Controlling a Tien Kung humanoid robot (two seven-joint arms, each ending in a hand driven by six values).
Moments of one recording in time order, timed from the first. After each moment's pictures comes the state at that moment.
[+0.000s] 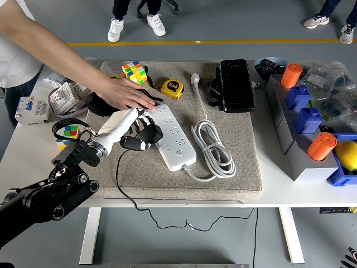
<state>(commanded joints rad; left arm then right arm) -0.55 0.22 -0.65 -0.96 1.70 0.36 -0.07 0.03 -0.32 0.82 0.41 -0.11 -0.04 0.08</state>
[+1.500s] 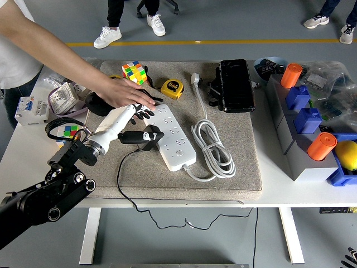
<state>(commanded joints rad) -0.49 0.24 -0.74 -1.06 1.66 0.38 -0.13 0.03 -0.32 0.82 0.41 -0.12 -0.04 0.08</state>
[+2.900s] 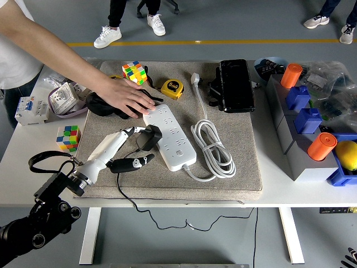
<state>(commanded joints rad) -0.35 0.29 -0.71 -1.04 1.55 0.40 -0.41 0.02 -0.31 0.83 0.41 -0.12 -0.04 0.08</state>
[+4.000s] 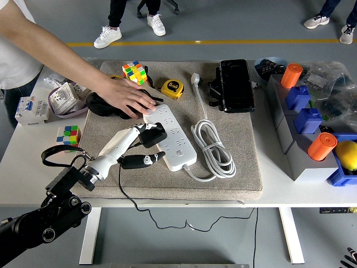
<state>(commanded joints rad) -0.40 0.25 -0.66 -1.02 1.55 0.40 -0.38 0.02 -0.31 0.83 0.41 -0.12 -0.04 0.08</state>
